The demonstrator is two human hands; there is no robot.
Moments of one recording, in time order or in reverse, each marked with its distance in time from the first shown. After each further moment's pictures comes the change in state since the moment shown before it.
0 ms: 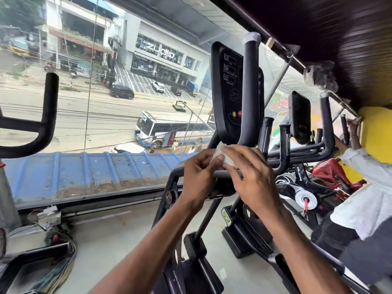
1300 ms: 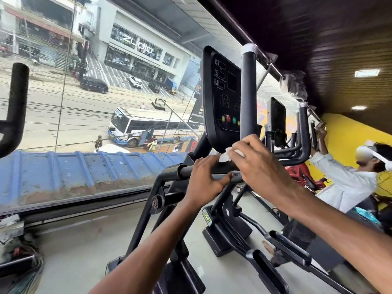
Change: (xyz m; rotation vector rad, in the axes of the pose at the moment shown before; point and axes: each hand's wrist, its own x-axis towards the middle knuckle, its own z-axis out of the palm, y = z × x) left_hand 0.035 -0.032 -0.007 0.699 -0.189 0.280; right_hand 0.053 0.010 -0.031 -0.471 -0.438 -0.299
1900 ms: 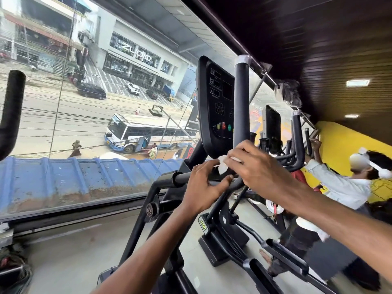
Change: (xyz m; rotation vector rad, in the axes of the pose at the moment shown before) left_hand 0.002 0.015 0.001 -0.088 -0.036 -0.073; right_hand 0.002 0.021 -0.014 0.019 -0.021 -0.174
